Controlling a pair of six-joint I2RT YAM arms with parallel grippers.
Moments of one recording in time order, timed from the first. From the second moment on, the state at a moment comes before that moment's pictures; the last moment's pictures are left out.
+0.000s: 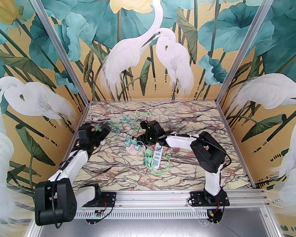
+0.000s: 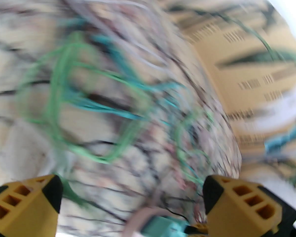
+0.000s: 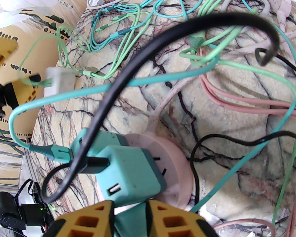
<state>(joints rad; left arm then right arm) 0.08 1.19 0.64 -0.05 0.24 -0.78 0.75 1.94 1.17 0.03 -0.44 0.56</state>
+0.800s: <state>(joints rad) -0.12 0.95 0.49 0.02 0.16 -0.66 0.75 1.94 1.17 0.03 -0.44 0.56</state>
